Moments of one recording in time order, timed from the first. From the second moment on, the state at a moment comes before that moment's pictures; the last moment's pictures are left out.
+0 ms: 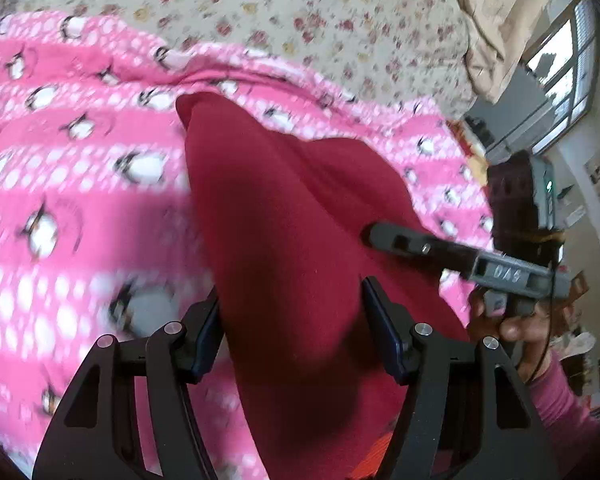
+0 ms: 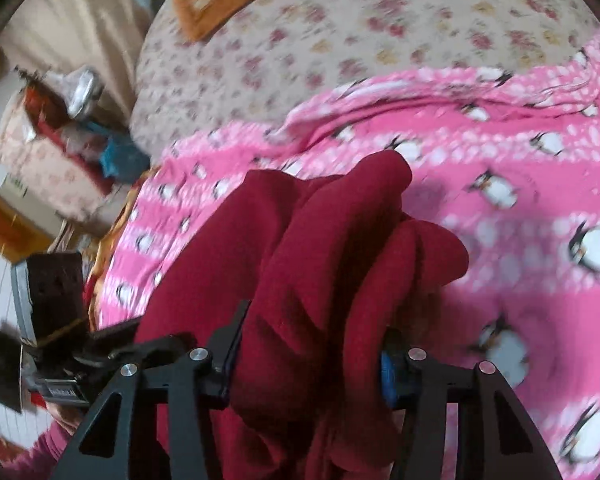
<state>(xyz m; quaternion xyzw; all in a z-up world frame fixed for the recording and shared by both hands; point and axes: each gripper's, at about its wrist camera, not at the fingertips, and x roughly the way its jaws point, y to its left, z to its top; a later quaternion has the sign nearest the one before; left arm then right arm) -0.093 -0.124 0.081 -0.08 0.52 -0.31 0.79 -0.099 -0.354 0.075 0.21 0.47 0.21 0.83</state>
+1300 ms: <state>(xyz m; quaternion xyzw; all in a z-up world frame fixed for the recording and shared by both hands) -0.159 -0.118 0.068 0.05 0.43 -0.15 0.89 -0.162 -0.301 0.067 0.03 0.46 0.12 0.88</state>
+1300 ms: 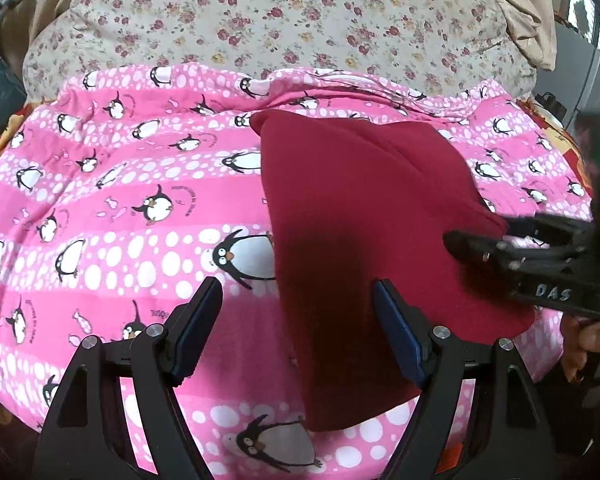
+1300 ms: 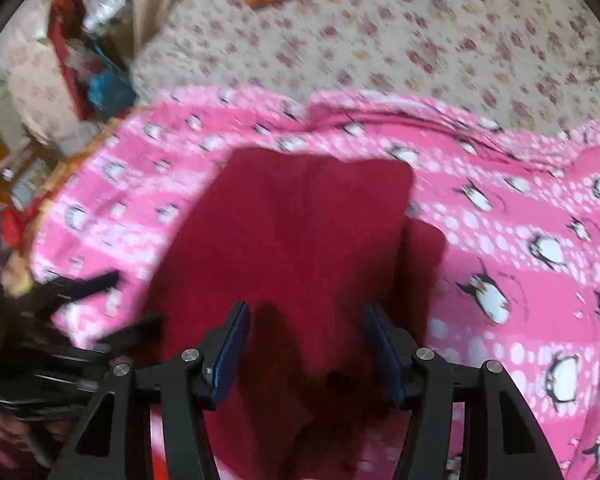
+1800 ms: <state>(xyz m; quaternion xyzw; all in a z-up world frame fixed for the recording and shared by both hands) -0.170 -0.119 0.081 0.04 0.41 -0.13 0.90 -0.197 -0.319 0.083 0.09 0.43 0.11 0.89</state>
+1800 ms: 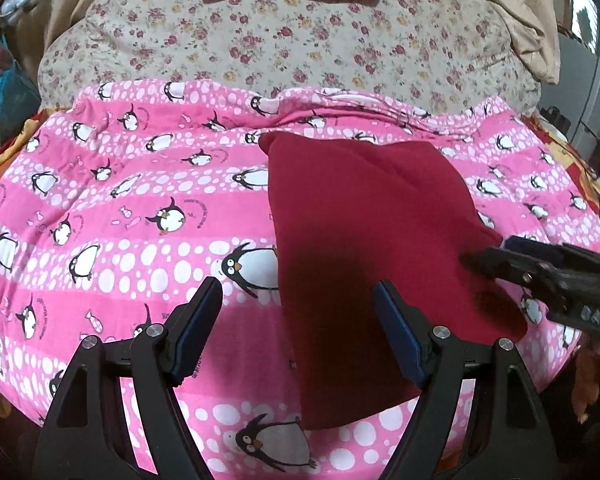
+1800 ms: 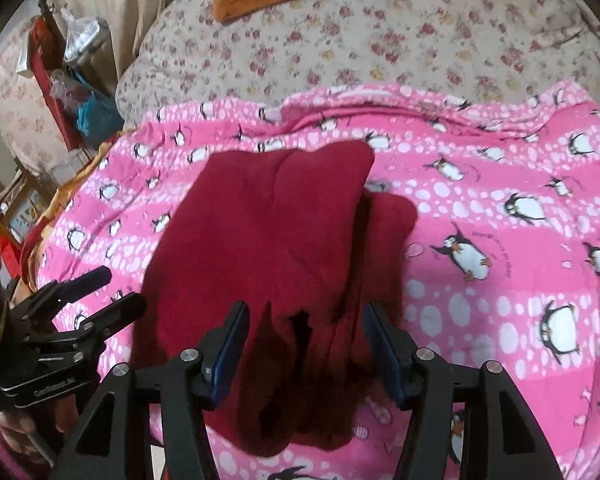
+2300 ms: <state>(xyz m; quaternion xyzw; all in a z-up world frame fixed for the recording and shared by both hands) -0.178 -0.119 0.085 0.03 0.40 -0.12 0.91 -0.224 -0.294 0.099 0.07 0.40 0.08 0.91</state>
